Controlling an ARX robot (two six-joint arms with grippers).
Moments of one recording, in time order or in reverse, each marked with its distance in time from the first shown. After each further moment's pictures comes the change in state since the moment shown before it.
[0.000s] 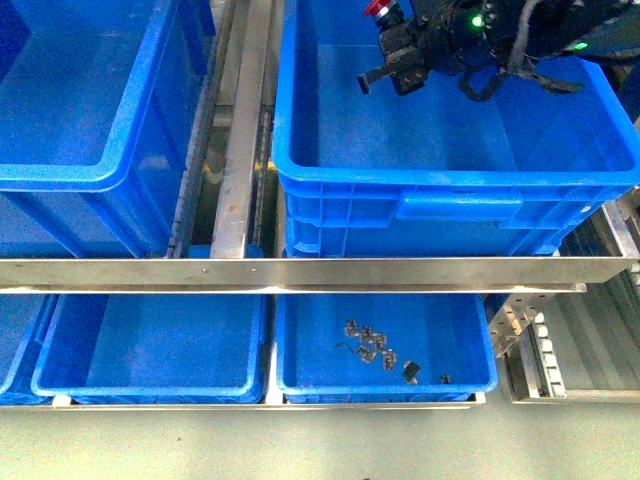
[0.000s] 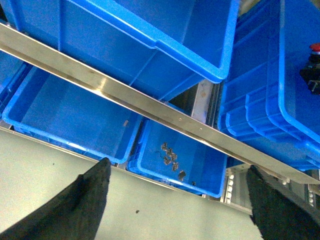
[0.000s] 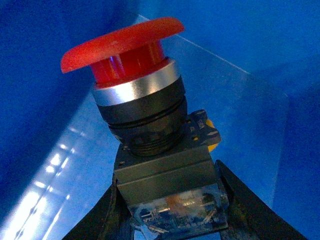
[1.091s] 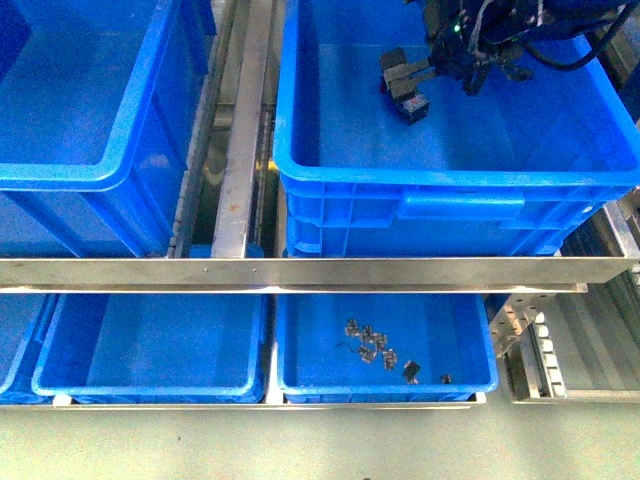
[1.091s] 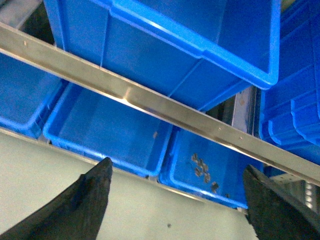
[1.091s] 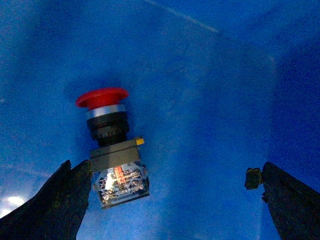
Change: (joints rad) left arm 0.204 0.224 -0.087 0.318 0.091 0.208; right arm -0.076 0.315 0.544 -0.322 0.108 0.050
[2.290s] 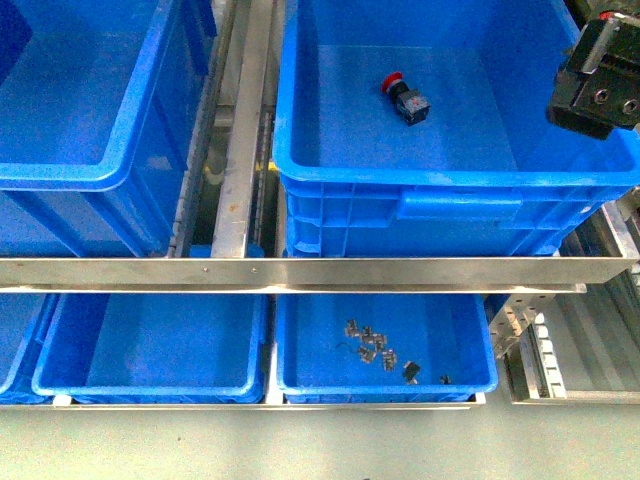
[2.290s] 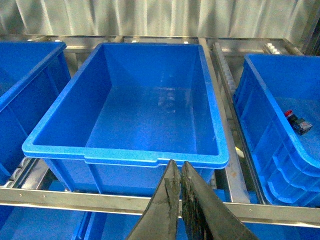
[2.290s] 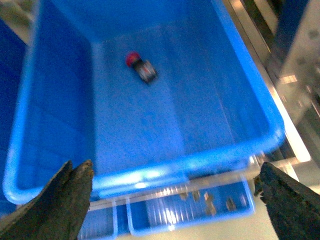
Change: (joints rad) left arm -0.749 -0.600 -0.008 -0.046 -0.719 -0.031; right arm 0.201 -1.313 -1.629 0.462 0.196 0.667
